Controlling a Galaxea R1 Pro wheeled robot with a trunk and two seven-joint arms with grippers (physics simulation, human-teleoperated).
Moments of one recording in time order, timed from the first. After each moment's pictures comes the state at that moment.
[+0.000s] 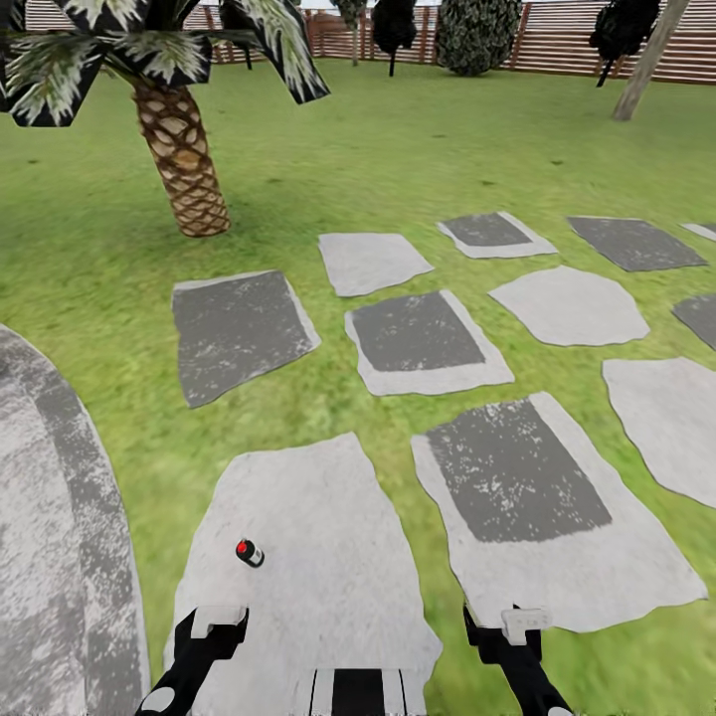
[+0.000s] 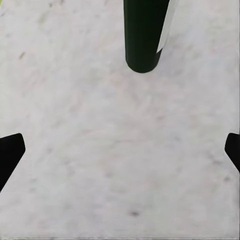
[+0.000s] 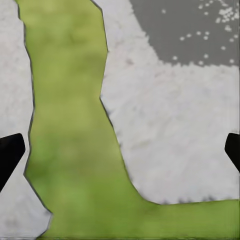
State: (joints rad) left arm -0.41 0.06 0.02 -0.33 -0.01 -0.38 -0.01; right arm -0.24 -0.05 -0.01 -0.65 0.00 -0.33 0.03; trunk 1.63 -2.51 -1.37
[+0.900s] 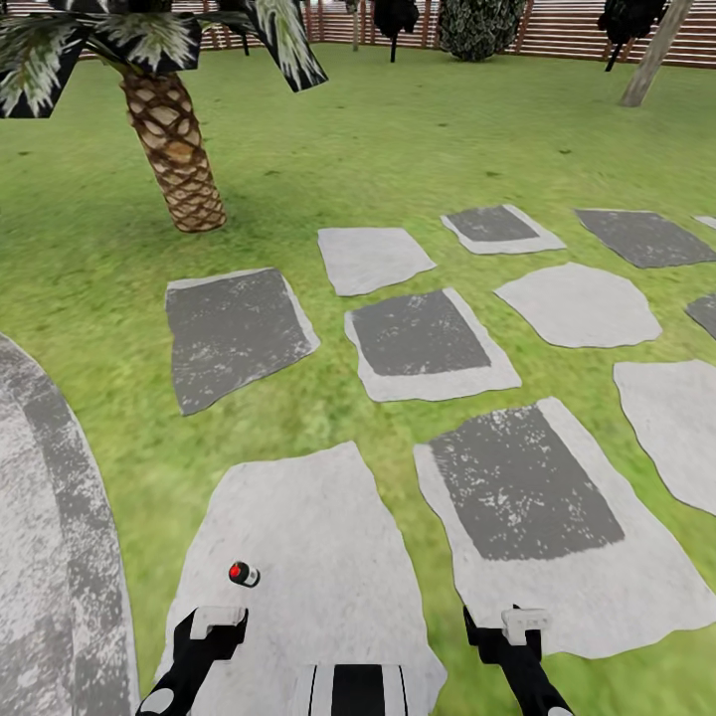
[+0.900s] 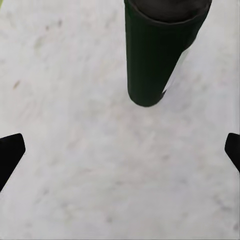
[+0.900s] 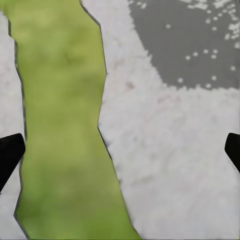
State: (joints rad) left arm -0.41 0.06 0.02 -0.33 -0.01 -0.39 -0.01; right arm -0.24 -0.05 -0.01 -0.65 0.00 -0.33 0.03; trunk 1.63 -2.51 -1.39
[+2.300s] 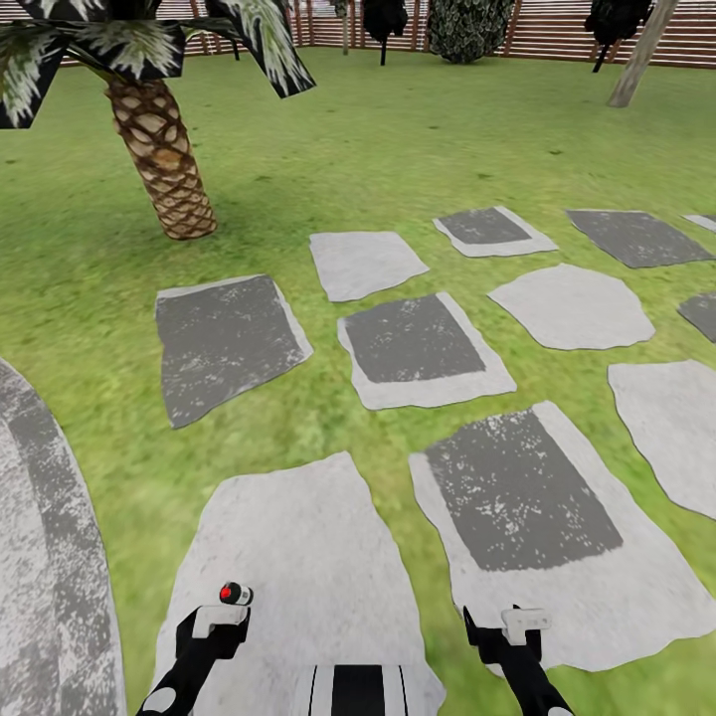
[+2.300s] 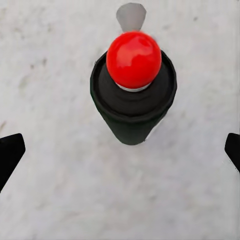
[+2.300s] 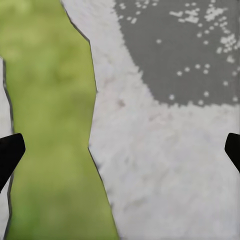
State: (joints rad) left arm -0.41 0.06 0.01 -0.33 -0.01 -0.39 -0.01; right arm -0.24 -0.05 -0.01 -0.65 0.00 -0.33 0.03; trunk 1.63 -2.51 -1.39
